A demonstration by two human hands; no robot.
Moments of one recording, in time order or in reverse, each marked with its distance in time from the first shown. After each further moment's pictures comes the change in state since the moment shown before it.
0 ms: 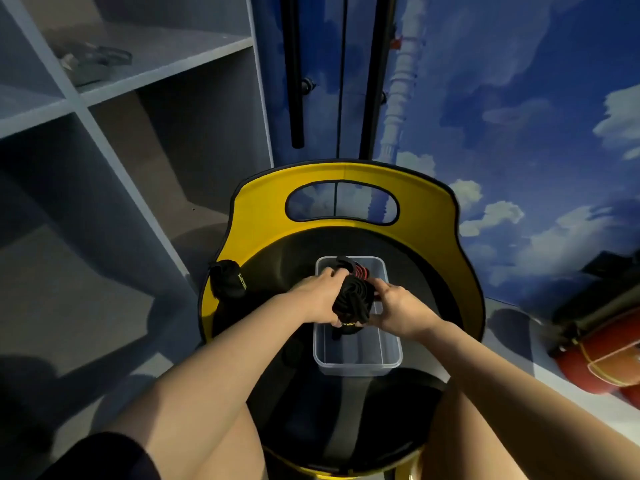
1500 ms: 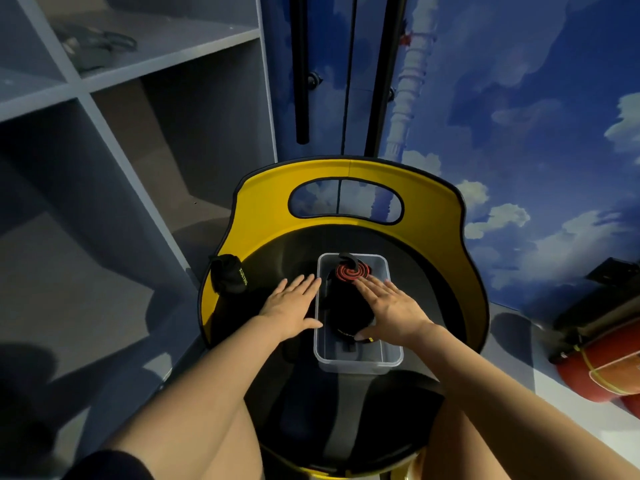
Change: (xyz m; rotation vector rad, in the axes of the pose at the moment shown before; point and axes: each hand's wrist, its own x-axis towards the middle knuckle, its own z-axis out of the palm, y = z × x) left_hand -0.006 -0.050 0.046 0.160 0.031 -0.095; right_hand 0.007 -0.001 0.013 -0.418 -0.109 -0.141
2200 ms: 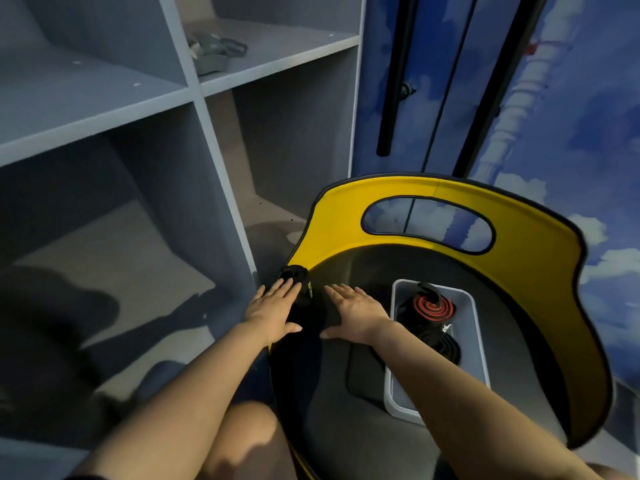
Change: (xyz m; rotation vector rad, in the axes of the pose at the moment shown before) left_hand -0.033 -0.141 0.009 -0.069 0.004 -0.304; right_hand 0.141 -0.126 0.013 0.071 -0.125 -0.179
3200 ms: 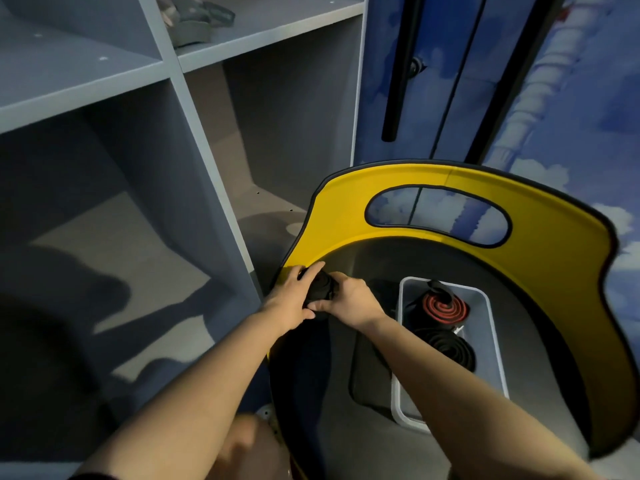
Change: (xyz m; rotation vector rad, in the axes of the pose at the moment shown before) left_hand 0.037 0.017 -0.004 -0.303 0.092 -0.002; right_hand 0.037 0.003 0.007 0.567 0.259 0.116
